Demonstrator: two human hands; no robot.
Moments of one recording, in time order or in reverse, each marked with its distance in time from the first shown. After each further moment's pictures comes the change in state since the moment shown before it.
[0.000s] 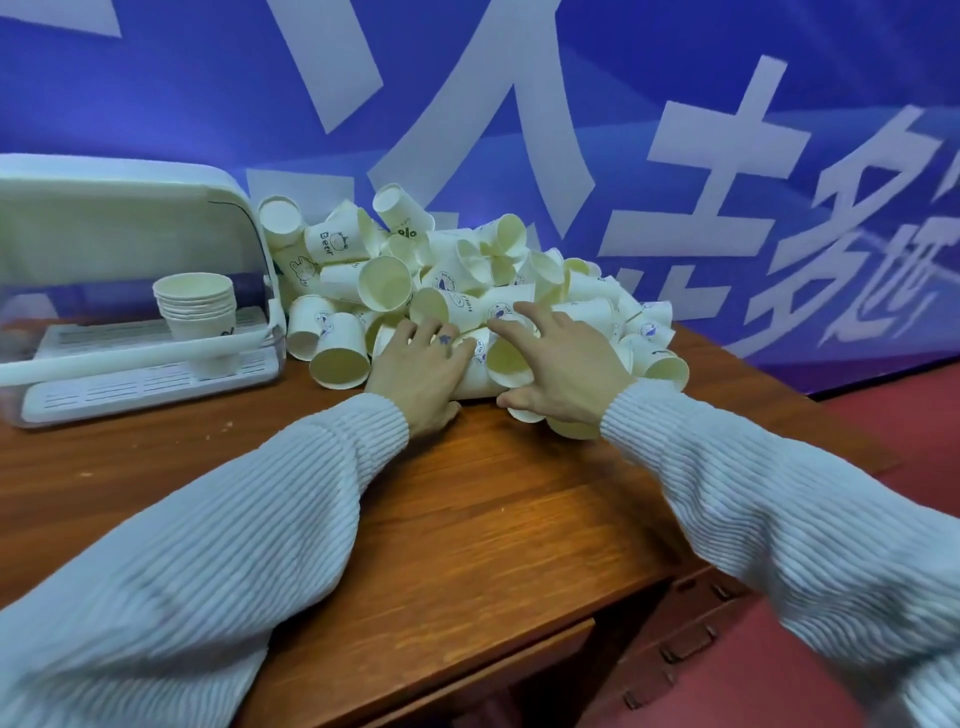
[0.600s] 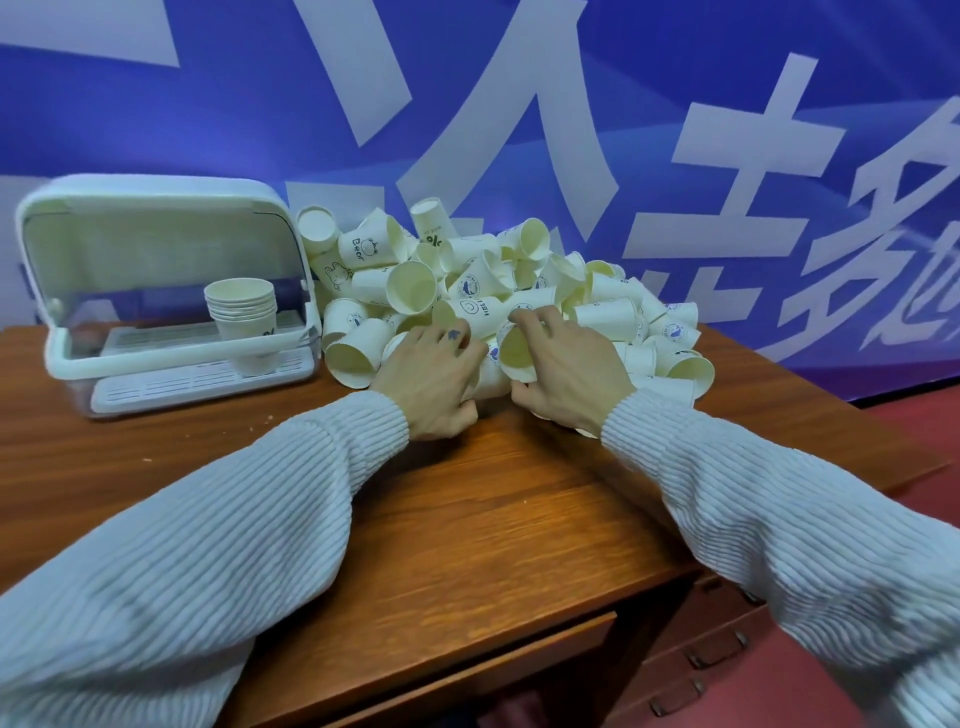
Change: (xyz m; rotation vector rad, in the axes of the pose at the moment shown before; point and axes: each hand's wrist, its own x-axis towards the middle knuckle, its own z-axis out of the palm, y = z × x) left_hand -0.029 -0.020 -0.028 -0.114 -0.006 0.083; right_hand -0.003 -0.025 0.004 0.001 0.155 0.008
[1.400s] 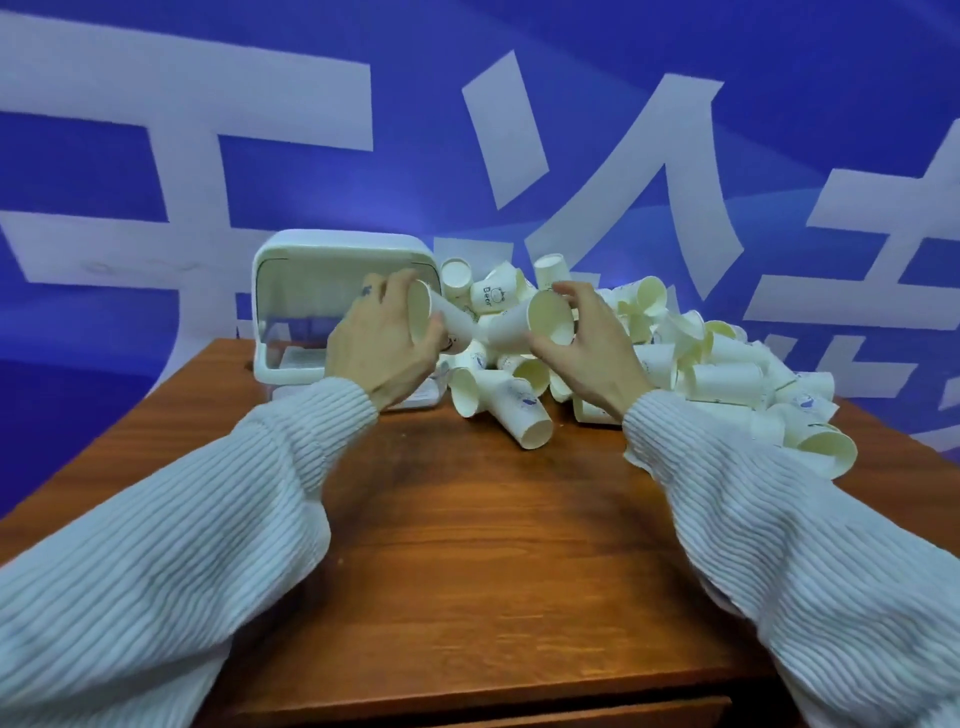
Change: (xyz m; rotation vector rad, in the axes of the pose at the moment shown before) left_hand -0.092 -0.109 -0.072 -0.391 0.401 -0.733; right_hand 0.073 -0.082 -0.044 0.886 0.173 0.141
